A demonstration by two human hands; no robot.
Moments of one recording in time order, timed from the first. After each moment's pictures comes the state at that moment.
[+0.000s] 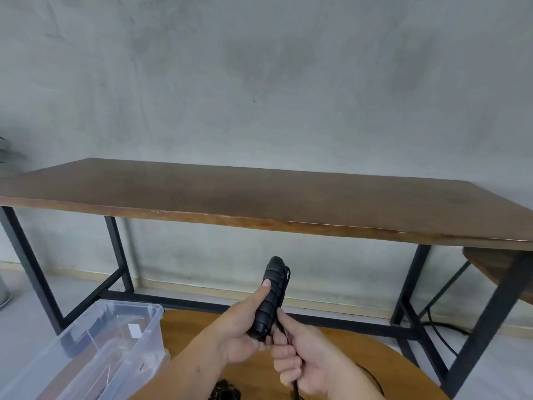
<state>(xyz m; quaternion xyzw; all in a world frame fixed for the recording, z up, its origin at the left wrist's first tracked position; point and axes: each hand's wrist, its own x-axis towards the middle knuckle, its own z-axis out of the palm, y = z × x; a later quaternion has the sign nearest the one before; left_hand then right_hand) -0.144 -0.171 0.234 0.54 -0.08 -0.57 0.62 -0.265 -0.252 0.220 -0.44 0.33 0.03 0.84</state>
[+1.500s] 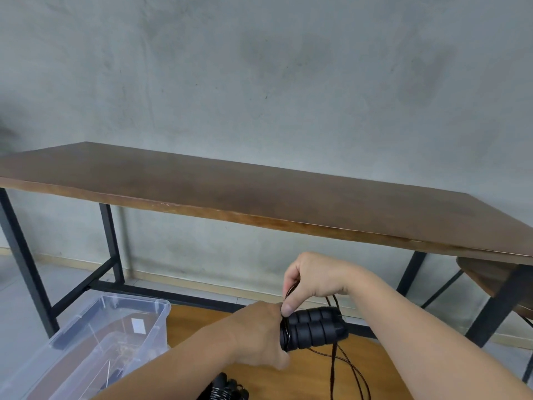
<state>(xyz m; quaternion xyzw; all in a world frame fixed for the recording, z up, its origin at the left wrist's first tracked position) -0.123 -0.126 0.273 0.78 -0.56 -0.24 0.13 -0.193 -0.279 0.334 -0.93 0.15 0.12 0.30</state>
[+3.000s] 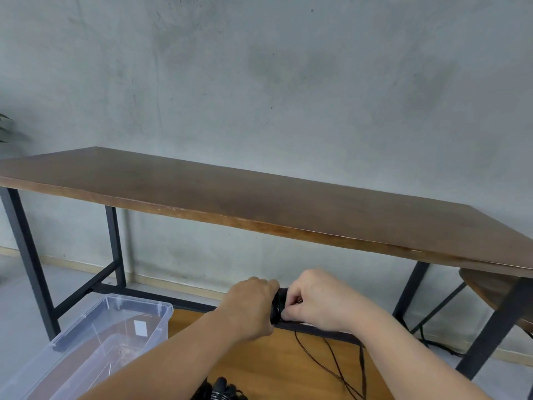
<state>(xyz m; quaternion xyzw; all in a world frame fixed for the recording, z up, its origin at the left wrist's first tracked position) -0.100 -0.140 0.271 0.83 -0.55 0.02 0.07 -0.222 -0.234 0.330 -0.97 0.18 0.01 0.17</state>
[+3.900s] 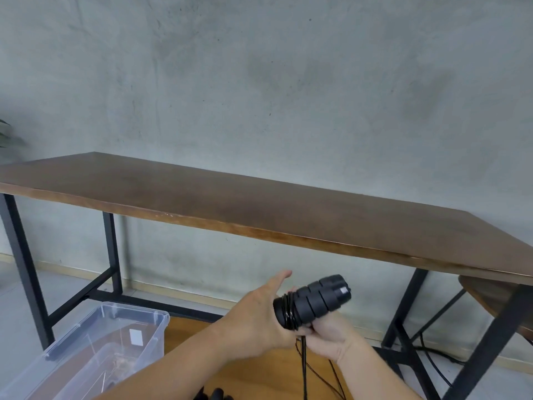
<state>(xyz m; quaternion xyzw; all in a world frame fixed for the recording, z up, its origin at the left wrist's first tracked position) -0.120 -0.120 0.296 0.71 -0.52 -0.25 0.40 -0.214 -0.273 0.248 -0.48 0.14 -0.07 0.86</state>
